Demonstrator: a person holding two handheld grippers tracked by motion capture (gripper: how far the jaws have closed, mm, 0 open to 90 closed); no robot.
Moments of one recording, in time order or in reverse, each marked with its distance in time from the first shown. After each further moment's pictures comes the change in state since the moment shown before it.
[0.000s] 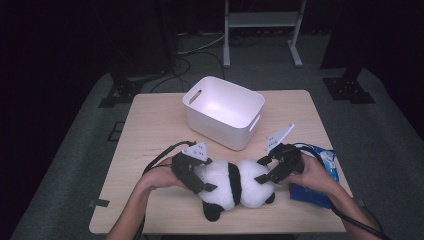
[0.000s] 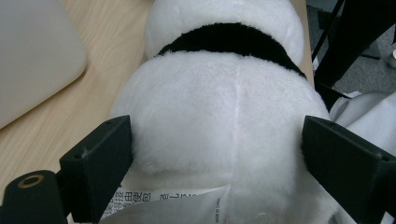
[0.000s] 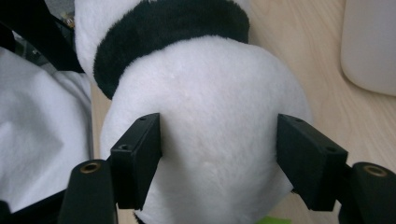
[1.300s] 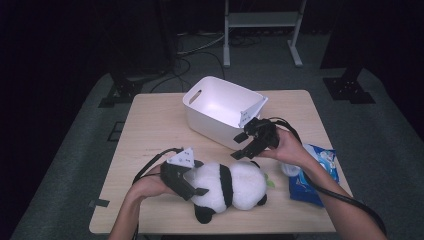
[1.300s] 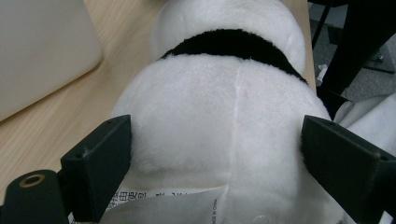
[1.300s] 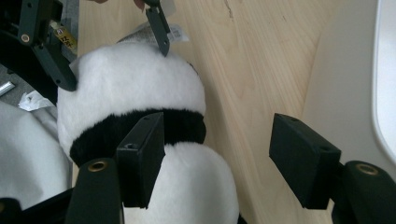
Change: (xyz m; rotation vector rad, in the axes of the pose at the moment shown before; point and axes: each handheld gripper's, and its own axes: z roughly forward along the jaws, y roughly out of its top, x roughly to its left) left arm -0.013 -0.027 -0.014 -0.078 0.055 -0.002; right arm -0.010 0.093 0.000 -0.025 -0.036 -0.093
